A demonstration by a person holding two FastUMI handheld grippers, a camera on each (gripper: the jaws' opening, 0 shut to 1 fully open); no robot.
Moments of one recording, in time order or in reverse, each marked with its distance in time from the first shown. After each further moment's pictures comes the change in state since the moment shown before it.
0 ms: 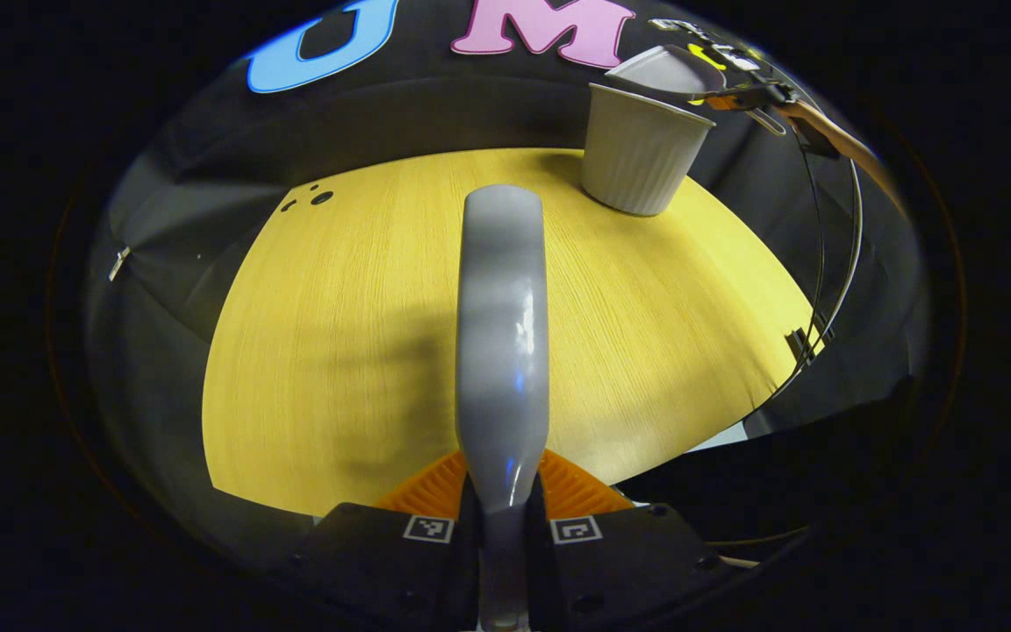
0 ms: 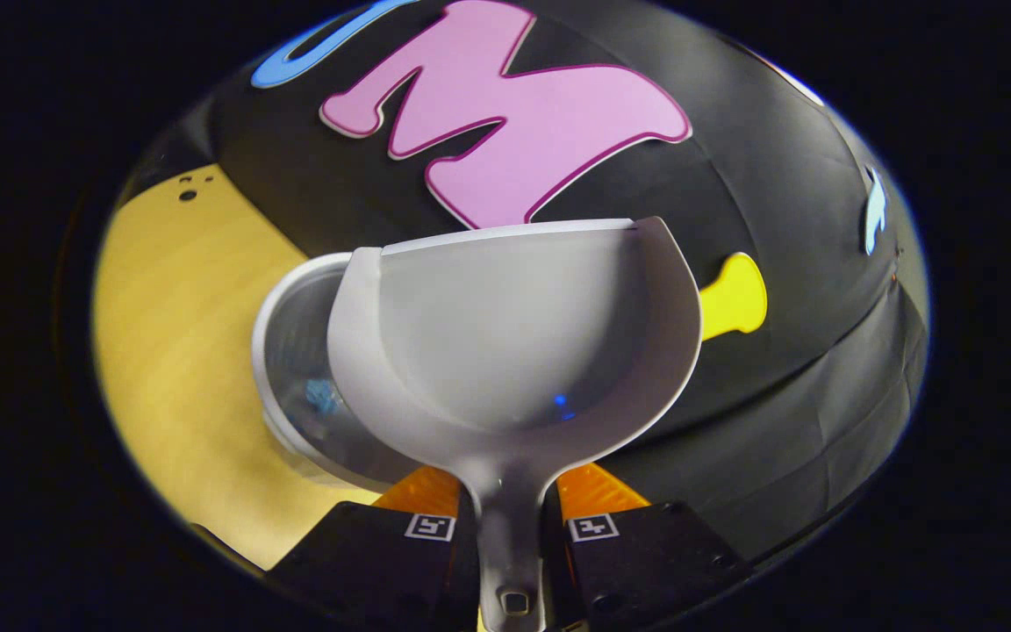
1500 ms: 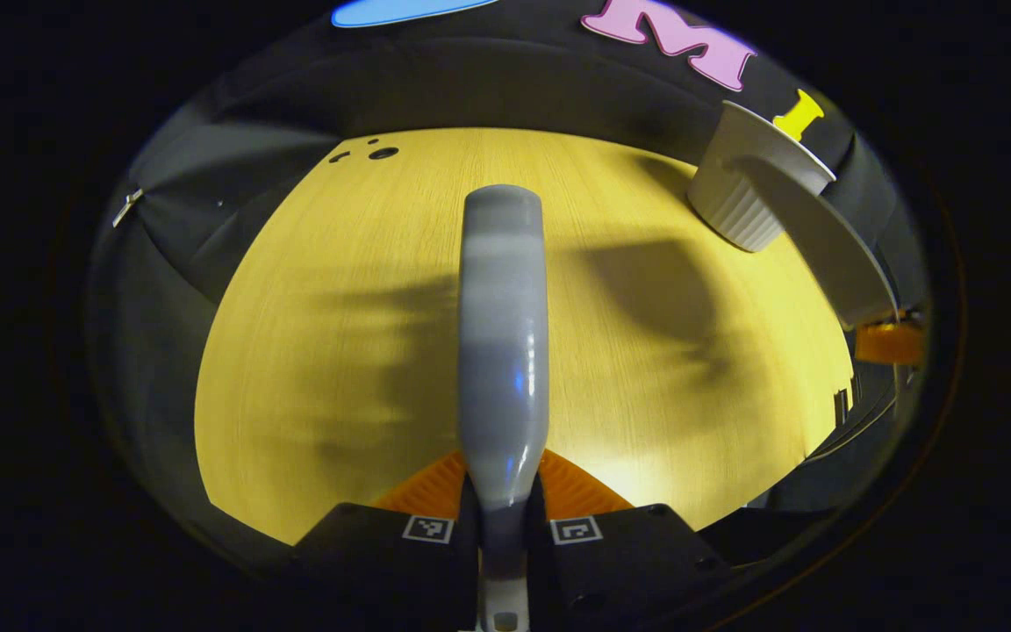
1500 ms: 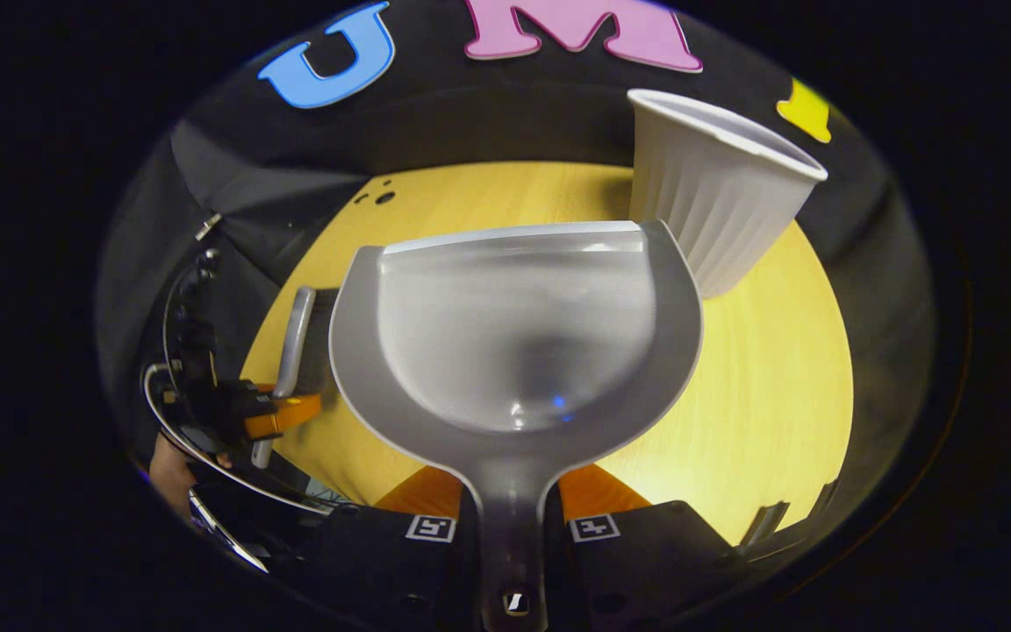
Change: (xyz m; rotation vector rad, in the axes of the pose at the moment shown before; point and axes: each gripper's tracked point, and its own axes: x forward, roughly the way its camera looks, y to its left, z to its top) left arm 0.078 0.120 0.031 -0.142 0.078 0.061; right arm -0.048 0.048 0.005 0.467 0.457 0.755
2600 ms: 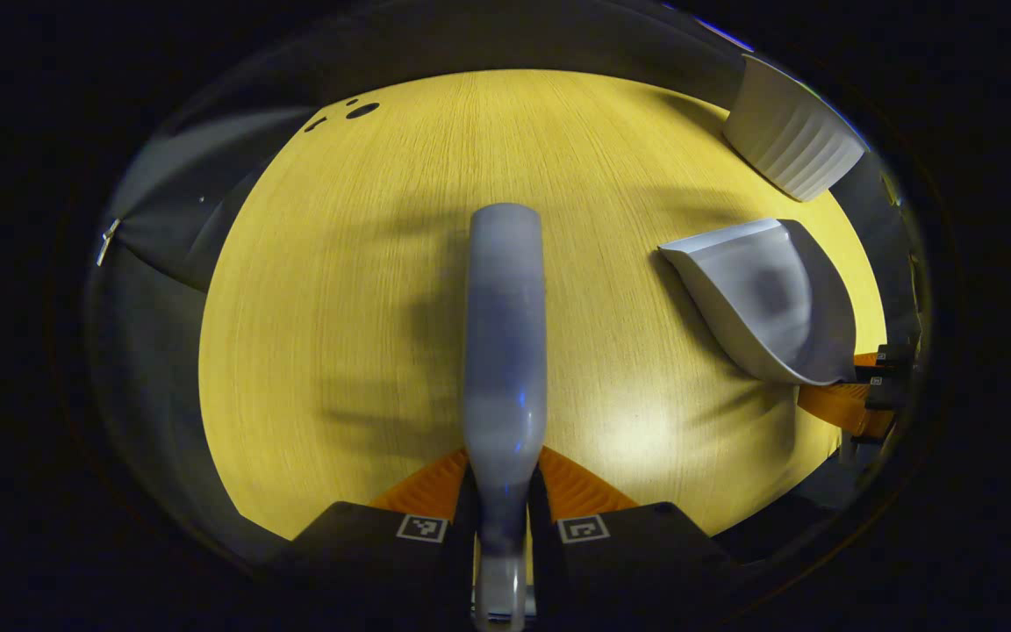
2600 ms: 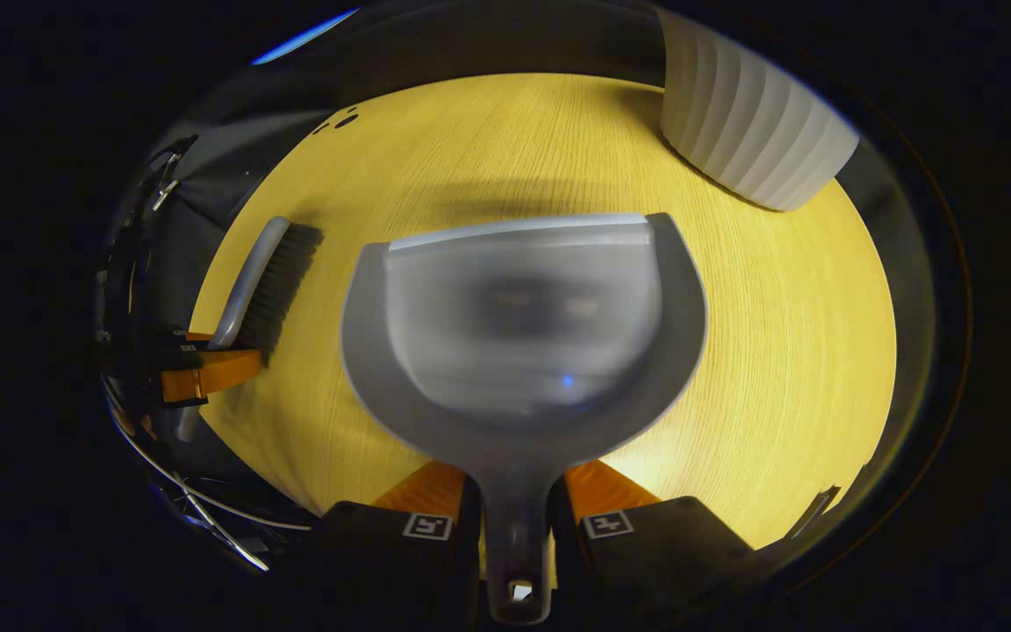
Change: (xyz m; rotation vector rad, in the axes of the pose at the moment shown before) left arm 0.028 0.000 -0.001 0.064 0.211 0.107; right arm -0.016 0.011 0.004 0.029 0.159 -0.012
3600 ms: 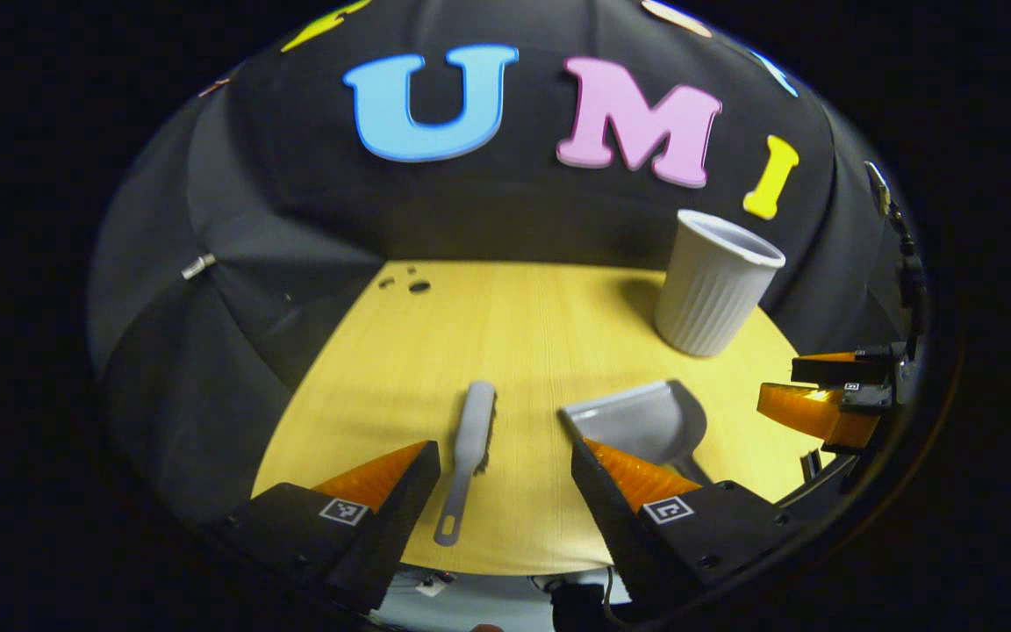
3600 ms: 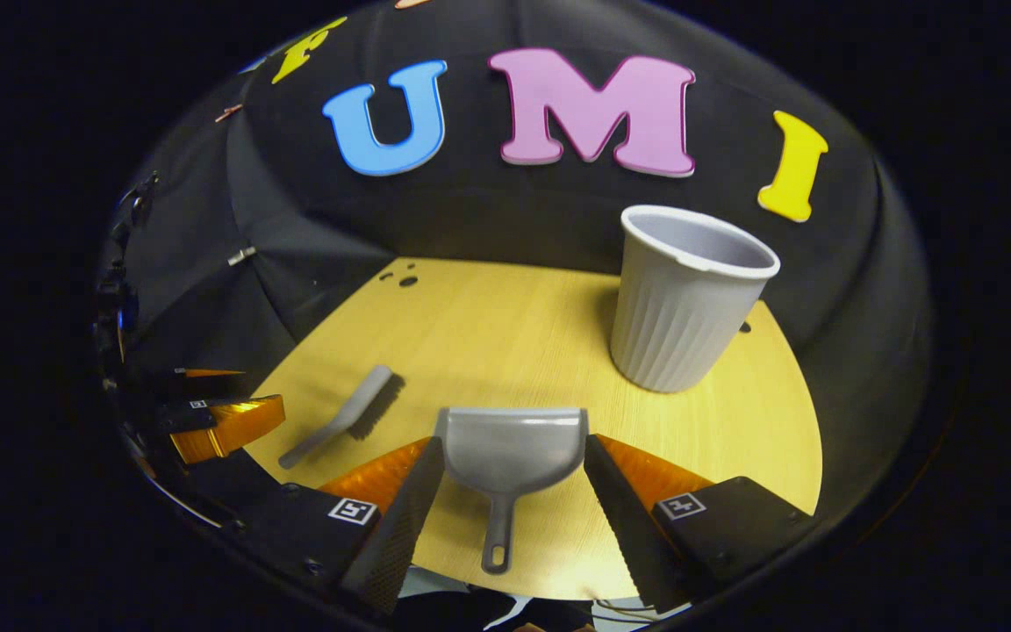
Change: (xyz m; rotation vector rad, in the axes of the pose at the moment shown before) left arm -0.233 -0.038 0.031 -0.152 -0.726 0.052; right arm -0.217 0.003 0.084 -0.135 -0.679 0.010
